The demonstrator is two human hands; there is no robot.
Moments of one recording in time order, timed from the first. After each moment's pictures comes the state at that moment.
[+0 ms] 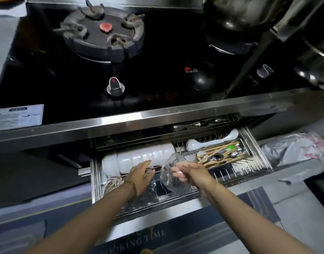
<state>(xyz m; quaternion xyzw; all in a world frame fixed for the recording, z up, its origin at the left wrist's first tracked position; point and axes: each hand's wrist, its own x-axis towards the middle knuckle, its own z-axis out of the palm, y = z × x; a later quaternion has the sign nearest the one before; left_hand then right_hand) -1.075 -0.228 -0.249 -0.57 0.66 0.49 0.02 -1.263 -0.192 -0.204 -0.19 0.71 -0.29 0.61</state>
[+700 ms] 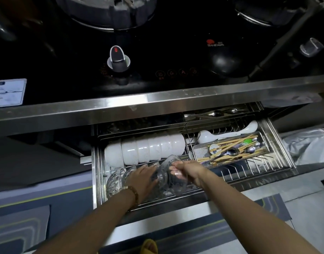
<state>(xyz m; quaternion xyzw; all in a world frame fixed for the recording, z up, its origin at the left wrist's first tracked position) -1.064 -0.216 -0.310 -0.52 0.77 0.36 0.11 -1.251 -0.227 -0.304 -0.11 0.70 -0.20 0.67</state>
